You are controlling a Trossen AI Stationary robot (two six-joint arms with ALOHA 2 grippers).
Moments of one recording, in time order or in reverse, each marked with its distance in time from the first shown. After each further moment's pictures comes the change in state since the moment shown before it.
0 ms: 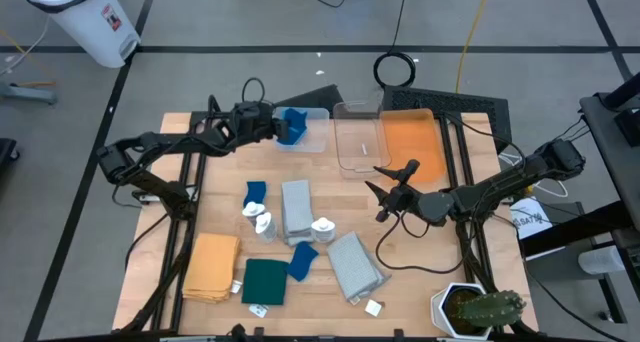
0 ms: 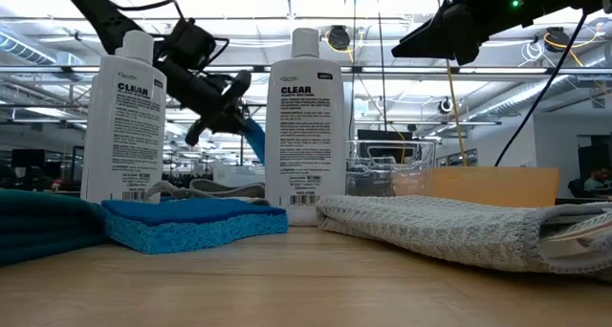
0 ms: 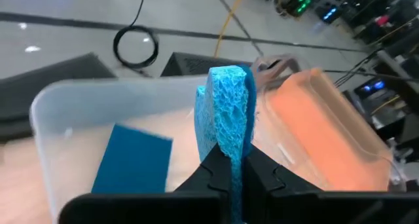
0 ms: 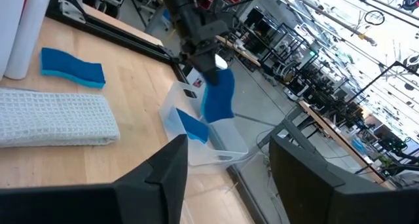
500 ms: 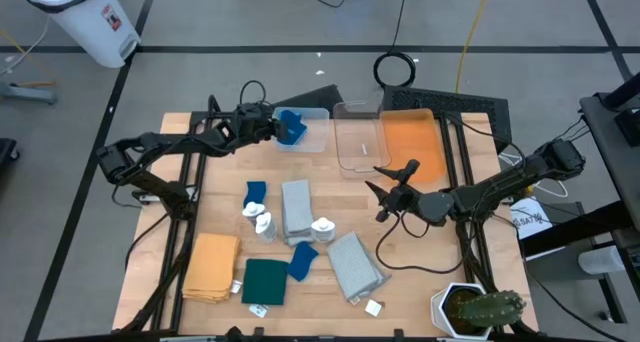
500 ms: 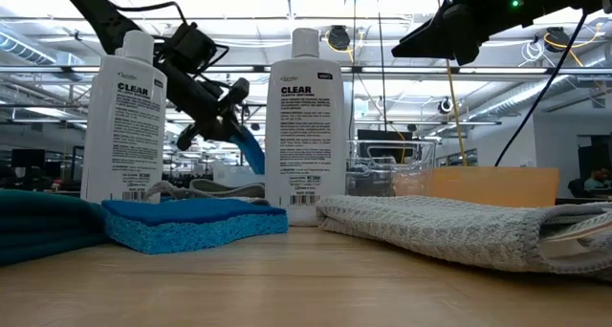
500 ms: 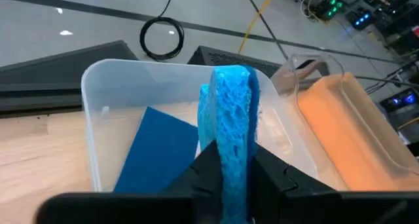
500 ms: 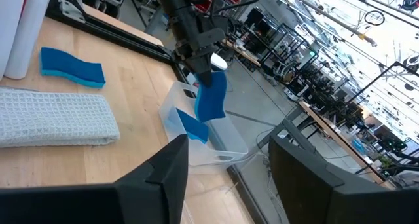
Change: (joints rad) left arm -0.006 0.000 -0.004 -0.065 -0.072 -0.054; right arm 0.000 0.000 0.000 0.001 -0.001 -0.001
